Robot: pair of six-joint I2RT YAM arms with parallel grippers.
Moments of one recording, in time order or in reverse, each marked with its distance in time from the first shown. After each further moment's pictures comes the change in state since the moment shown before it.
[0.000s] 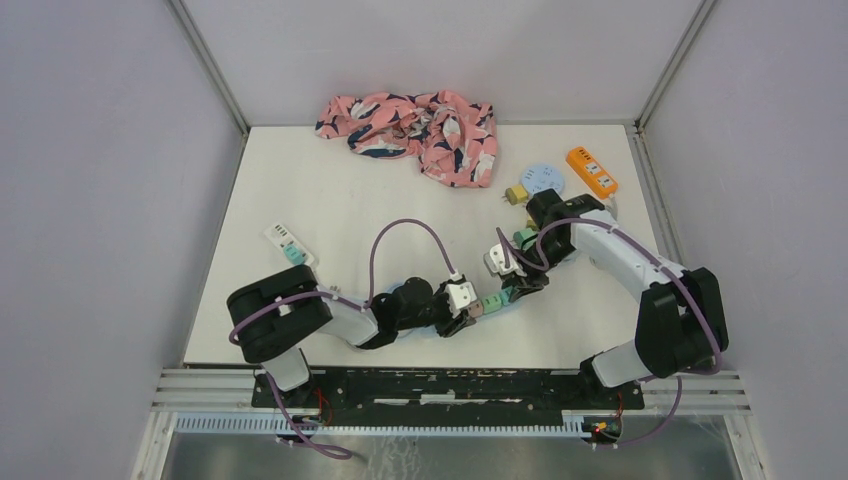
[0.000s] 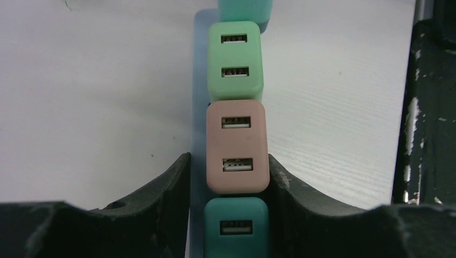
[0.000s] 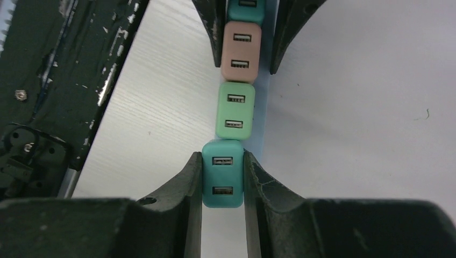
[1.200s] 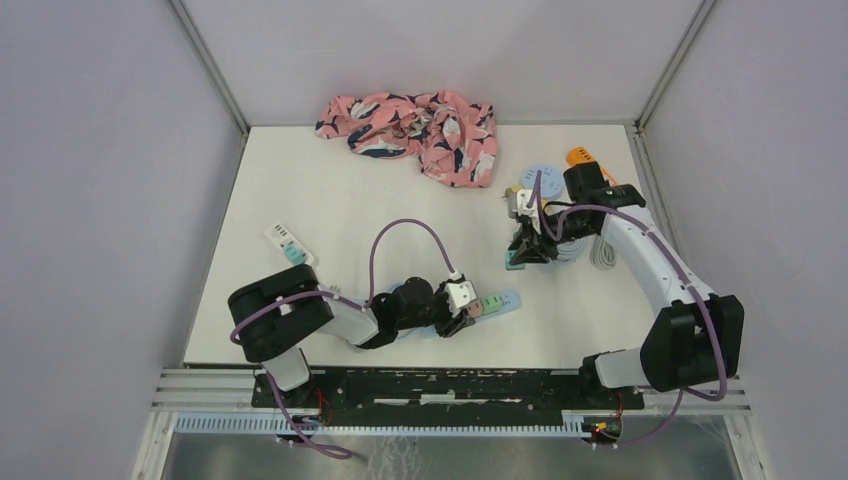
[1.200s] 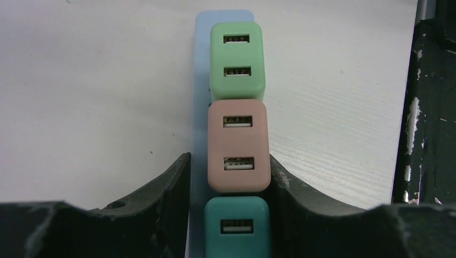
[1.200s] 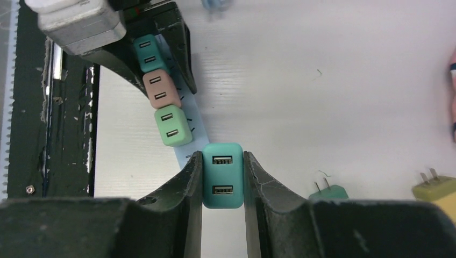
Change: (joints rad) left arm 0.004 0.008 0.001 -0.021 -0.002 -0.025; right arm -0.189 -0.079 0.104 0.098 -0.185 0.374
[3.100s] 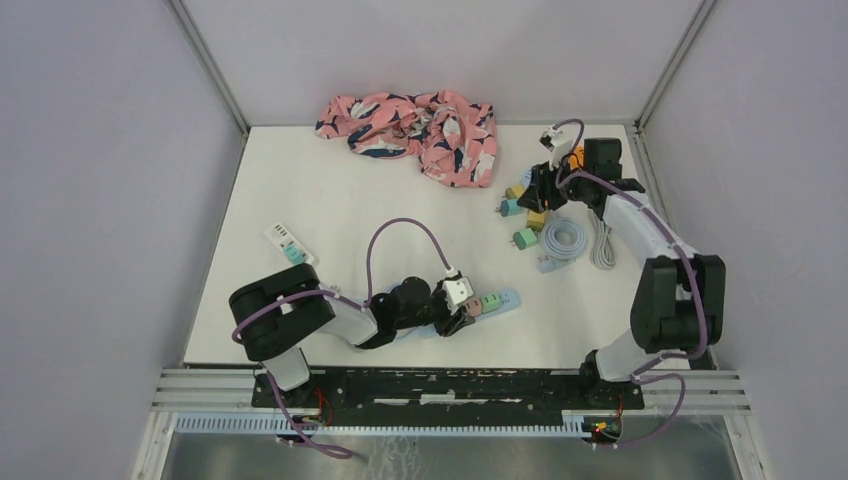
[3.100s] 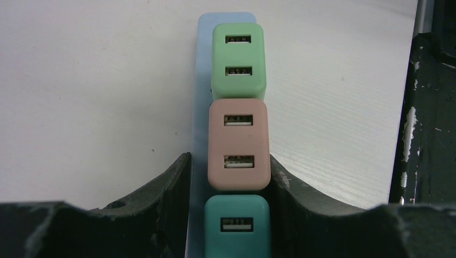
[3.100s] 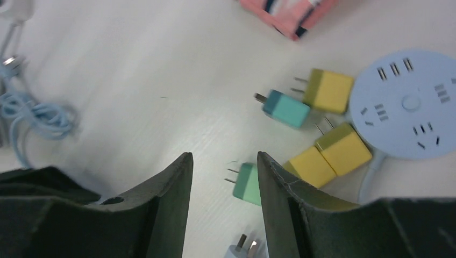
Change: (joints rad) left arm 0.009 0.006 -0.013 0.039 0.000 -0.051; right arm -0.146 0.219 -0.005 0.766 0.341 1.055
